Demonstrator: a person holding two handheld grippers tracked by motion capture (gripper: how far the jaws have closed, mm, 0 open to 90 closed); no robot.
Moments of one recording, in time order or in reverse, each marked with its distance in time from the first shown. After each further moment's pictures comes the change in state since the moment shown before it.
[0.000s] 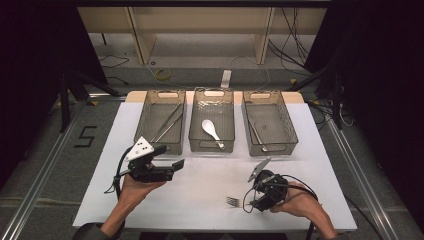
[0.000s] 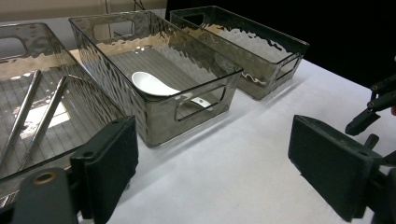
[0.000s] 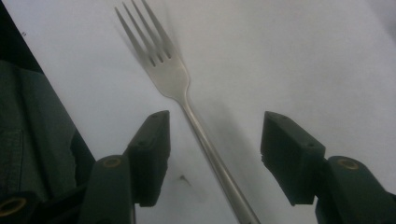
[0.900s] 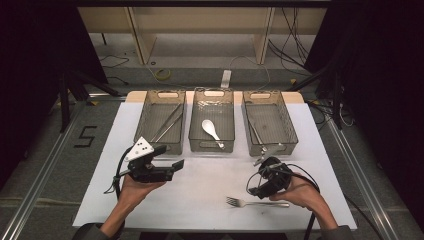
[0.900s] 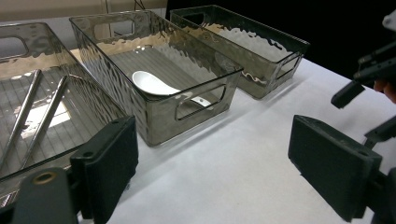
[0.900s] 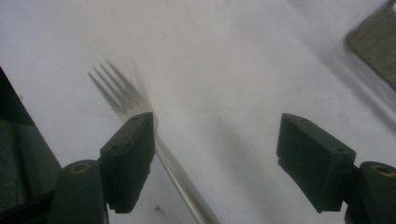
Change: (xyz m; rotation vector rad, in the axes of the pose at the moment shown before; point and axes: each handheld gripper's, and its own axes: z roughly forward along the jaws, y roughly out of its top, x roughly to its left) left arm 0.000 0.000 -0.001 0.001 0.001 -0.001; right arm -0.027 0.003 -0.012 -0.129 0.010 0.112
